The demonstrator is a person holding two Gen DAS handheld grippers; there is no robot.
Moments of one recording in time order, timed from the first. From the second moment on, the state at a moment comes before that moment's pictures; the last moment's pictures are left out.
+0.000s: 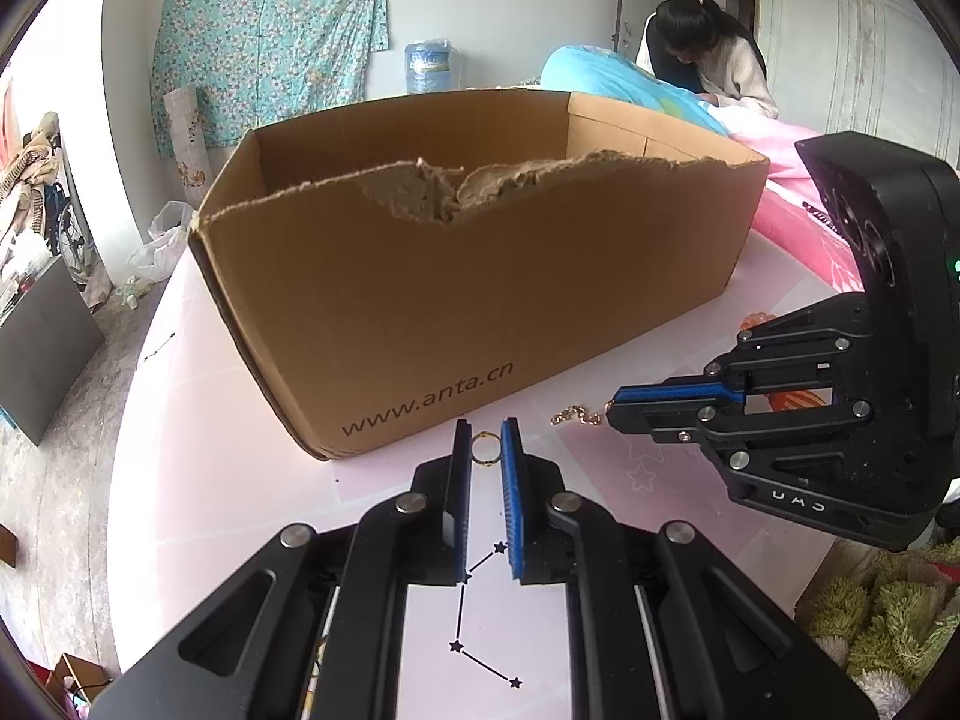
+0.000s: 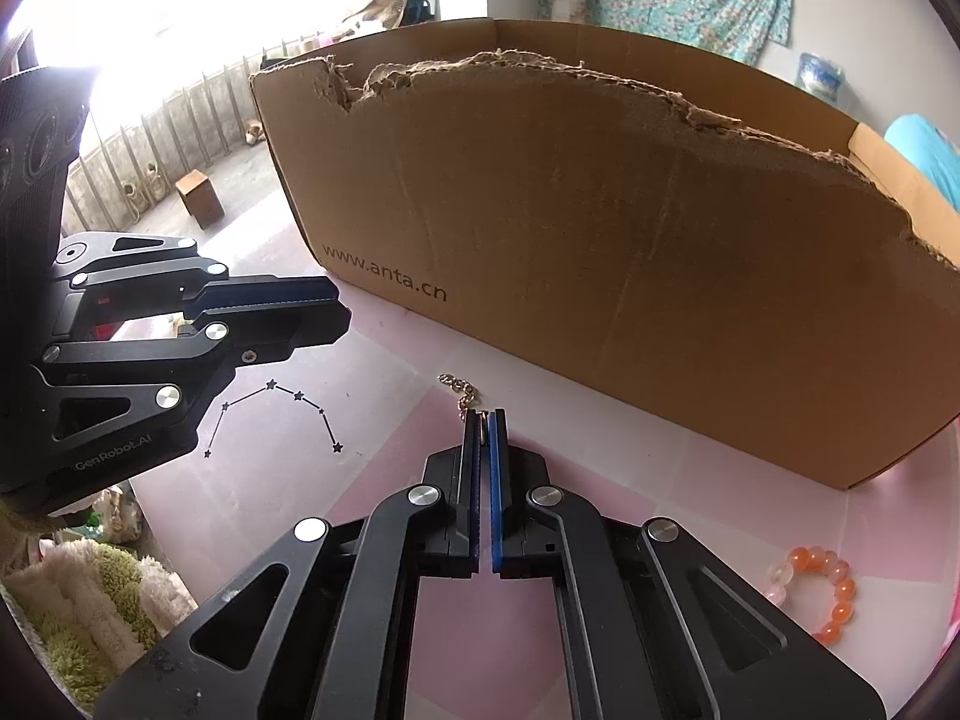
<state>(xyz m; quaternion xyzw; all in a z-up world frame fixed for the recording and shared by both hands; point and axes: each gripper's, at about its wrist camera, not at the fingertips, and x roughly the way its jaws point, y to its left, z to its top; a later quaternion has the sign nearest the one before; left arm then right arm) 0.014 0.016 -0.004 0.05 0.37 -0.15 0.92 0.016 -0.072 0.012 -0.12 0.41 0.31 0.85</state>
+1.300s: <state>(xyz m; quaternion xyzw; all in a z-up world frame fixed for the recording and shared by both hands) 0.112 0.004 0.069 0.03 0.35 -0.10 0.93 0.074 -0.169 0.096 0.05 0.30 0.20 0.93</state>
